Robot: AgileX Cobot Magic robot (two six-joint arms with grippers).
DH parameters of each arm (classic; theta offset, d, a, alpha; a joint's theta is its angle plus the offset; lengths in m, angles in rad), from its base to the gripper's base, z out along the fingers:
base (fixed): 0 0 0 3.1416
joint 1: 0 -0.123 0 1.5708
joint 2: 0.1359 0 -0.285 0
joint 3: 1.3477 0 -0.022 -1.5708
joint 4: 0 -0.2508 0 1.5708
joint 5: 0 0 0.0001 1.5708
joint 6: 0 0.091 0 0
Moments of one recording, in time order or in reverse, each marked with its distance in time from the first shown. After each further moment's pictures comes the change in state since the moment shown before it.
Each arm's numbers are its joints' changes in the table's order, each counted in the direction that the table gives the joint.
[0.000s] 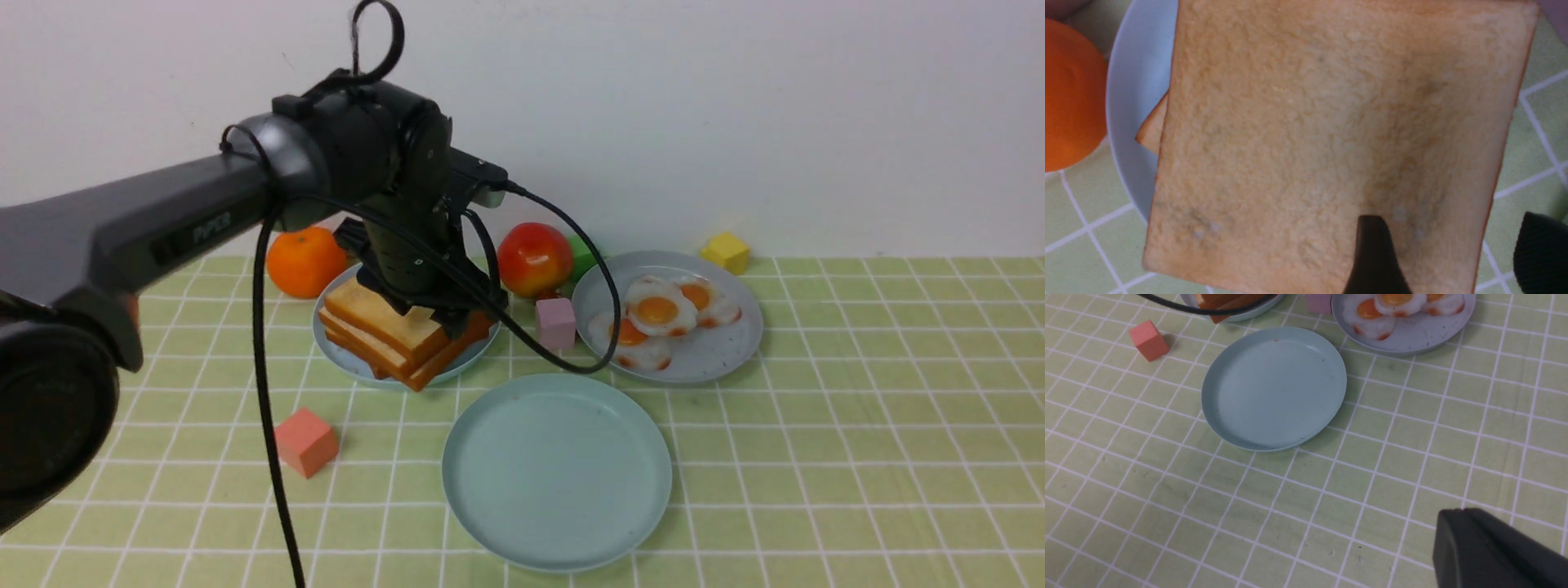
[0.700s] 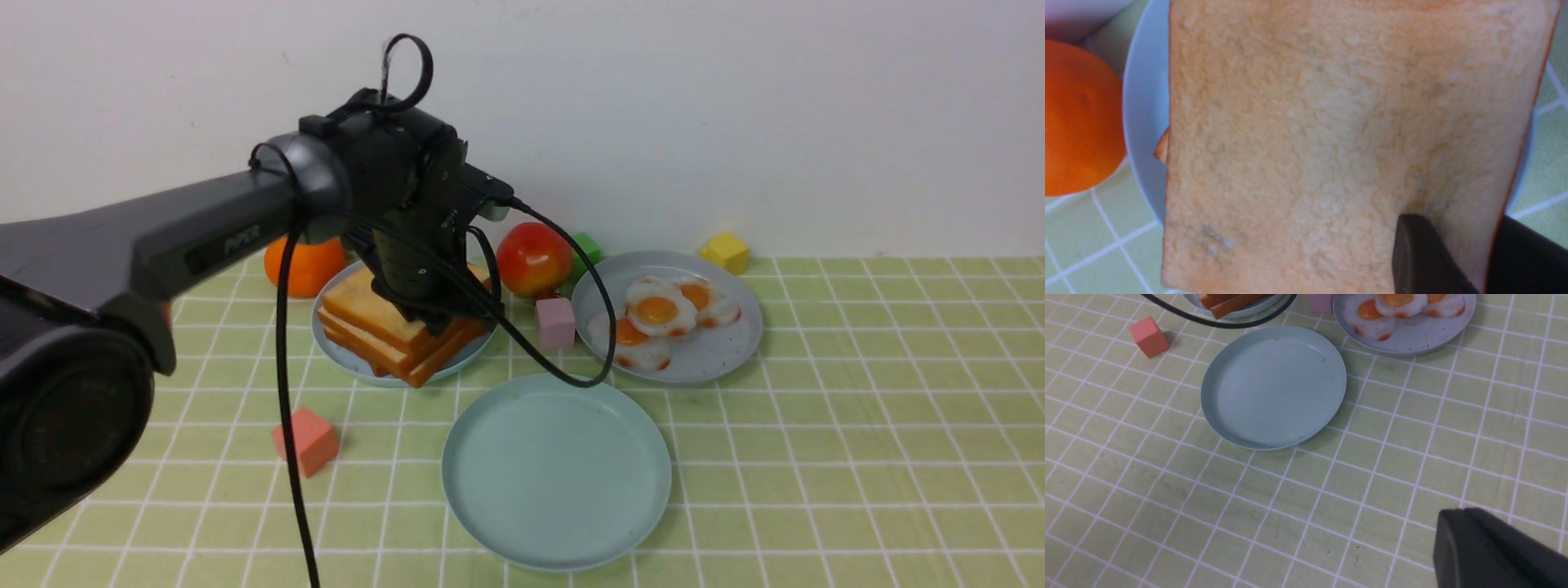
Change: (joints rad) right arm 0.000 0.000 0.000 0.001 -0.001 -0.004; left arm 0.004 0.030 -0.041 -0.072 0.016 0.007
